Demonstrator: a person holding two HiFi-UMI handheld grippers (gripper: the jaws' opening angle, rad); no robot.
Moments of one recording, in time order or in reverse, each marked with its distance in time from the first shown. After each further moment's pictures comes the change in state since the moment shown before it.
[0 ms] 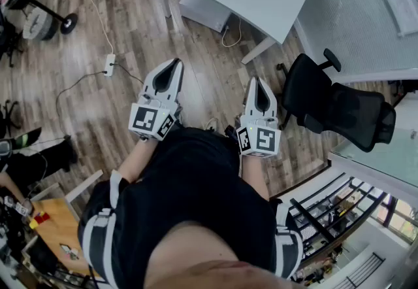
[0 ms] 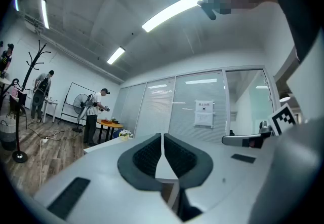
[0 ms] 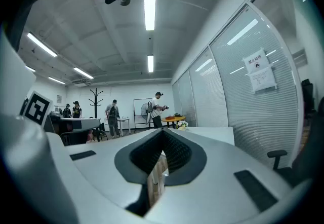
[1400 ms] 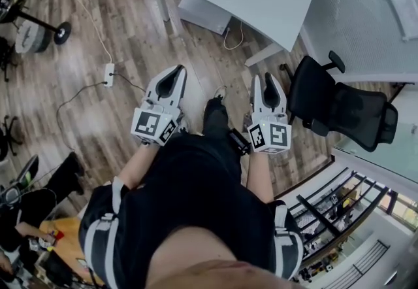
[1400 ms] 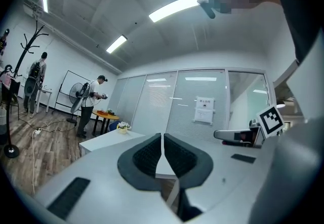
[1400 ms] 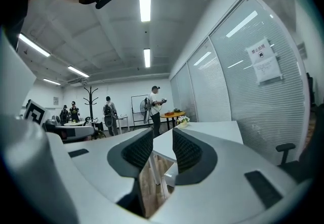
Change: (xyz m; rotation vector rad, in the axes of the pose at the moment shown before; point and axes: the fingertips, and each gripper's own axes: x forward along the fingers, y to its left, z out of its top) left arm 0.056 0.117 -0.020 -0.060 0.071 -0.070; right arm 0.128 0.021 -0.019 0.040 0.050 -0.021
